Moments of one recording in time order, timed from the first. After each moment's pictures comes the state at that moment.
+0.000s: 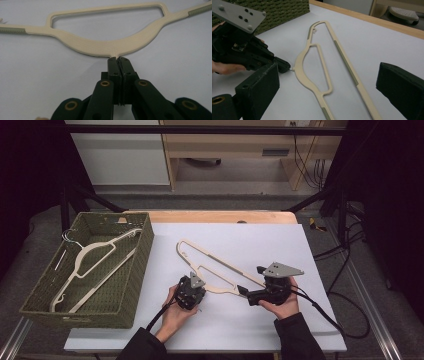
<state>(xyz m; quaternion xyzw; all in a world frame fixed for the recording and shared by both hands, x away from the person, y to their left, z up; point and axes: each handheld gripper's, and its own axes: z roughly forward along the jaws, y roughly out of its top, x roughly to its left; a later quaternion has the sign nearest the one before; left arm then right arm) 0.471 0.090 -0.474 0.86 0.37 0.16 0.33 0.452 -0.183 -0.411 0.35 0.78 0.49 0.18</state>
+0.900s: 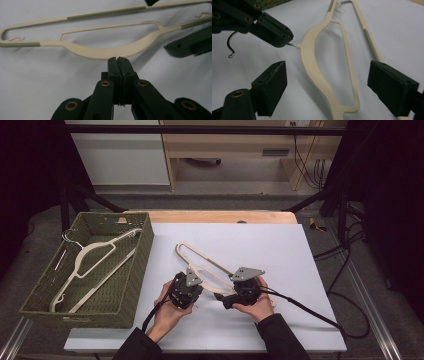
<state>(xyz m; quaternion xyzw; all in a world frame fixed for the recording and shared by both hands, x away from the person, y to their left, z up) 0.454 0.097 -0.428 0.86 0.34 0.18 0.33 0.471 -0.116 -0.451 0.29 0.84 0.44 0.14</state>
